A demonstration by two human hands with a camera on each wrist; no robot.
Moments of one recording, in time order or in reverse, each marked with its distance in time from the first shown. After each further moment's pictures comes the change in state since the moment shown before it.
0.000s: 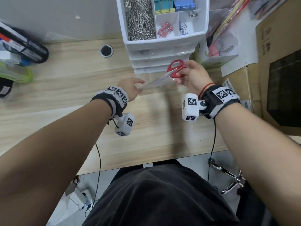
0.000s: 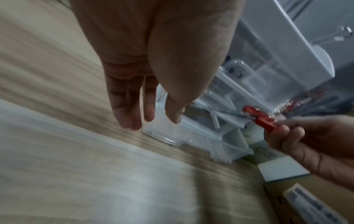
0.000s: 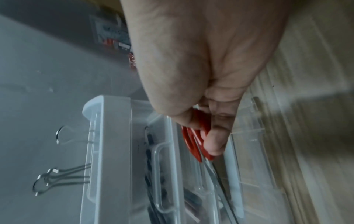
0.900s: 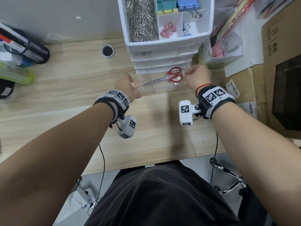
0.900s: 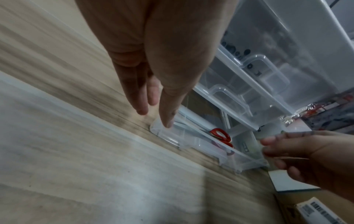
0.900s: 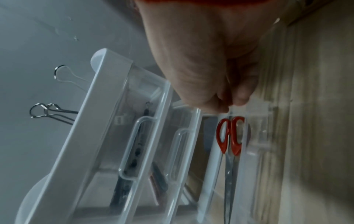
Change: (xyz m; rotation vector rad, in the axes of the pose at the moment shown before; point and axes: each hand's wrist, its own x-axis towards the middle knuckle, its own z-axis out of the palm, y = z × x) left_hand 0.005 -0.011 0.001 -0.208 0.108 -0.221; right_hand 0.021 0.007 -0.005 -0.935 0.359 -0.060
